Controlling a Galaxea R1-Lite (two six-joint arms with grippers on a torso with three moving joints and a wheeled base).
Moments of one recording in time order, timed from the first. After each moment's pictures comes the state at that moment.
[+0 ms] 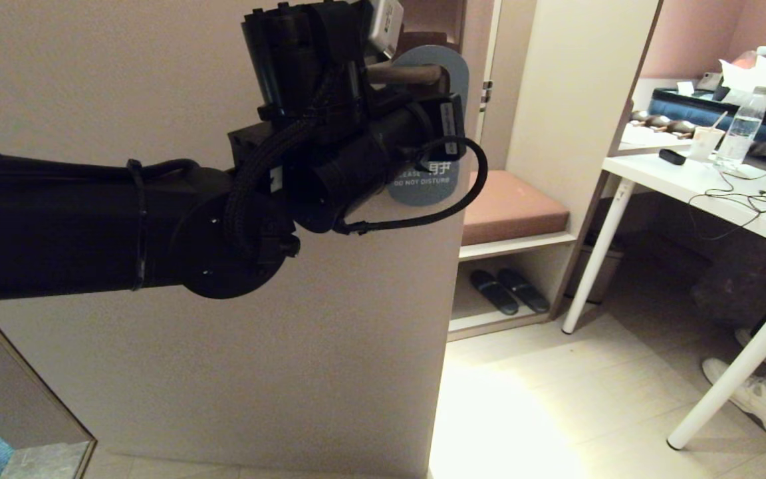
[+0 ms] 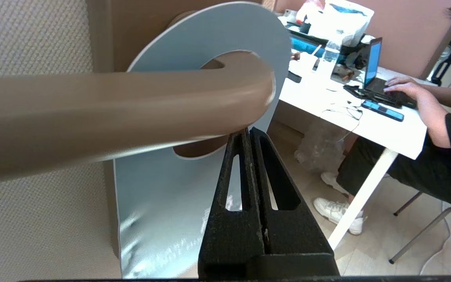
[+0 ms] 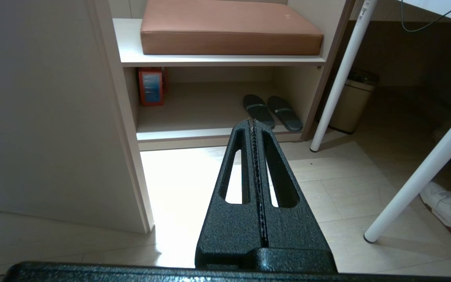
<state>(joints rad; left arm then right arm) -0.81 1.92 -1.54 -0.54 0.17 -0.16 0.01 0.00 0.00 0.00 0.02 -0.03</state>
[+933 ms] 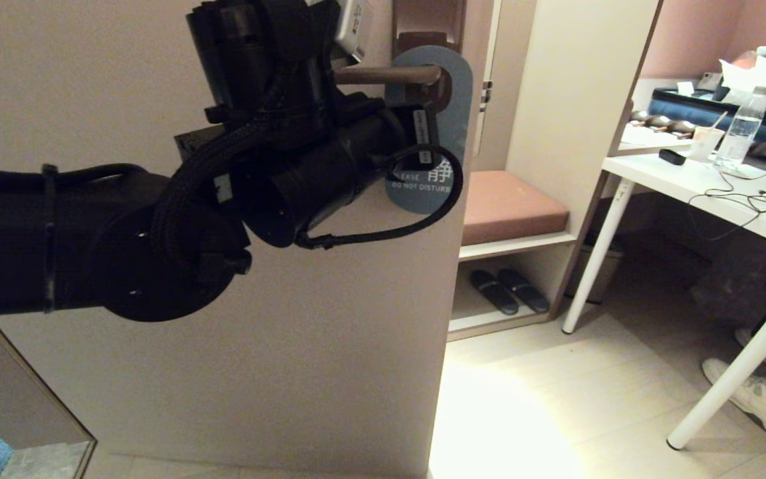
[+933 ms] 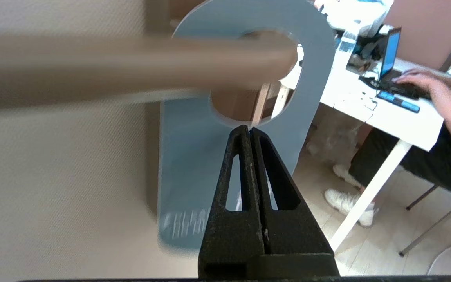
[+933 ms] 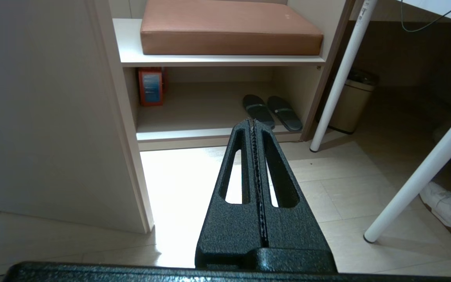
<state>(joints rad) -0.81 1.81 -1.40 -0.53 0.21 -0.15 0.01 0.00 0.00 0.00 0.02 -0.03</state>
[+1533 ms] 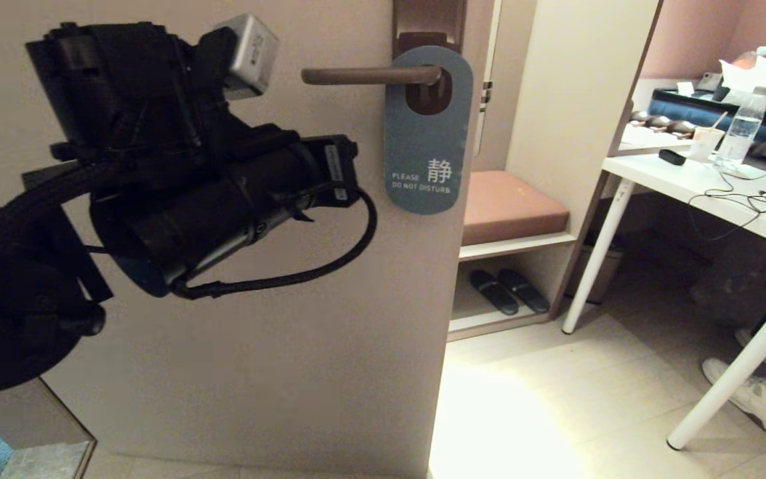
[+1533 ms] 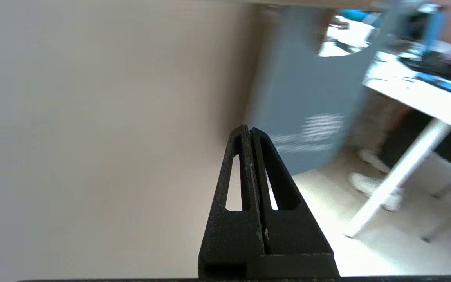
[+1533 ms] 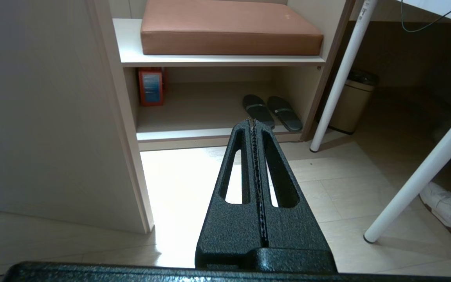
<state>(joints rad) -0.72 1.59 -1.10 -0.54 0.22 -0.15 0.01 0.00 0.00 0.00 0.02 -0.03</state>
